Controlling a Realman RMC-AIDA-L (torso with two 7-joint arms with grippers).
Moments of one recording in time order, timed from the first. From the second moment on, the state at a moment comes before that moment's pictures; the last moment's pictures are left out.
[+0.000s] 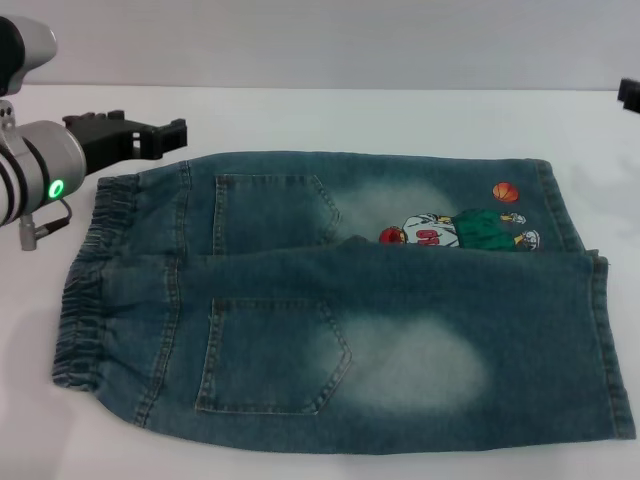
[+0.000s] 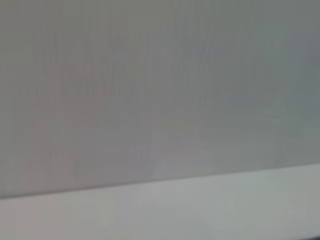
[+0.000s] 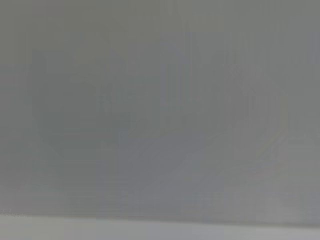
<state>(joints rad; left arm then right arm) -0.27 -2.06 -1.55 -1.33 2.57 -0.53 0.26 0.09 2.04 1.77 1.60 -2.33 0.73 -0.46</state>
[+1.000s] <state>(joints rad) -0.26 -2.06 -1.66 -1.67 2.78 -1.28 0.12 0.05 2.07 1.91 1.95 -2.52 1.33 -0.25</state>
